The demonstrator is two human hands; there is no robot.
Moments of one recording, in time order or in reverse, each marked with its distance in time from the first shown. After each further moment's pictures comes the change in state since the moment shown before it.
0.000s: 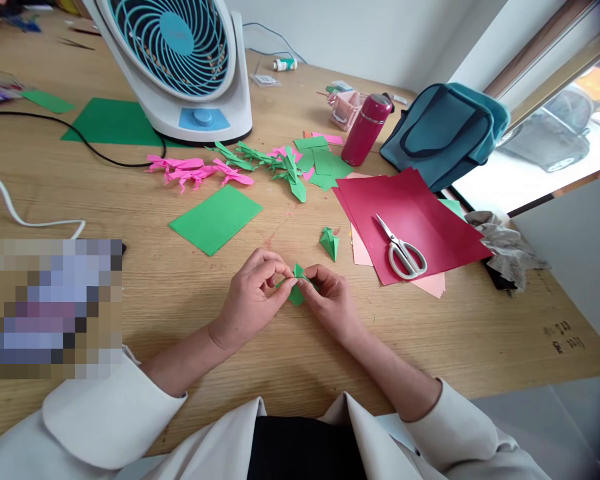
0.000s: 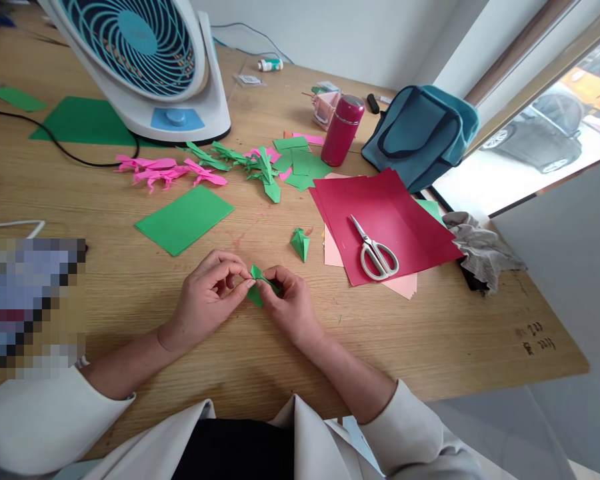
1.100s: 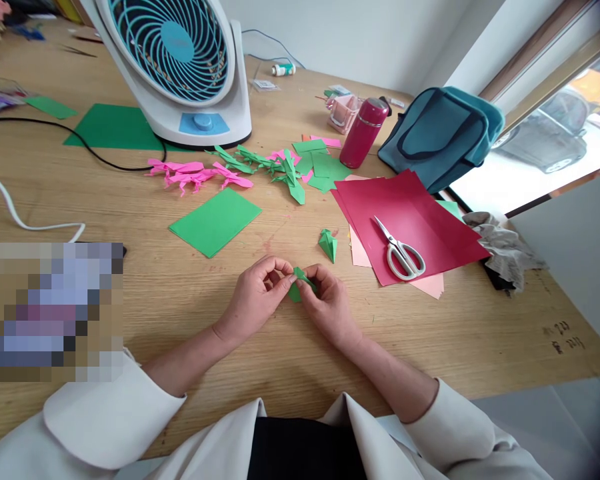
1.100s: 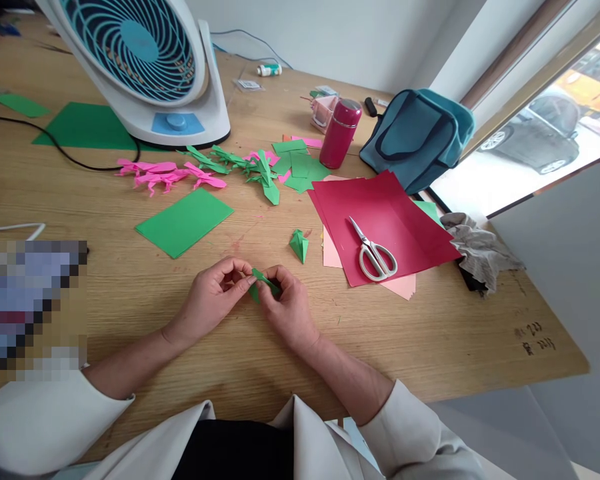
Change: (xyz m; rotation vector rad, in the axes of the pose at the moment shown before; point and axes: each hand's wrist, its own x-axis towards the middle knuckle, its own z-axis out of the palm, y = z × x) left_hand 0.005 -0.007 0.009 -0.216 -0.080 -0.313; right_hand -0.001 0.004 0.004 -0.098 0.077 -0.041
